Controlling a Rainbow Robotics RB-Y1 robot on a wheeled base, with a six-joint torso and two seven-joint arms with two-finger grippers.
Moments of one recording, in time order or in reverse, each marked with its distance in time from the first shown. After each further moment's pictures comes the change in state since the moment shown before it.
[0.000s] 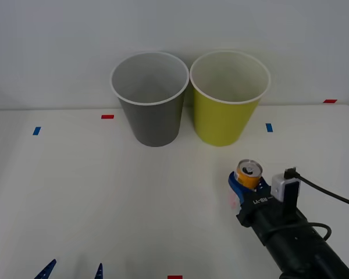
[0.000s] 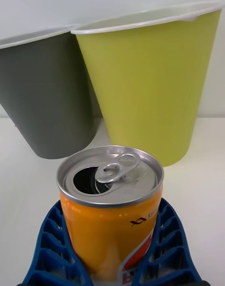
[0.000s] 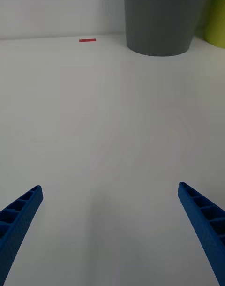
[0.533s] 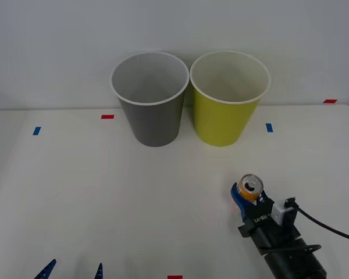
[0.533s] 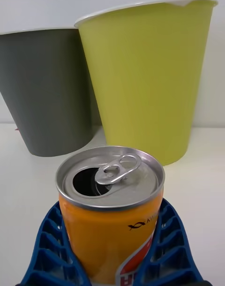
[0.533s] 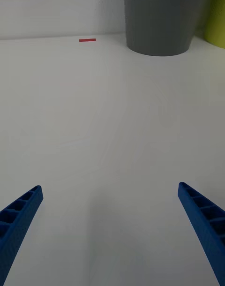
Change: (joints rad) right arm -0.108 -0.005 0.026 0.487 0.019 -0.577 0.015; left arm 0.000 0.000 0.000 0.000 0.000 0.000 0.000
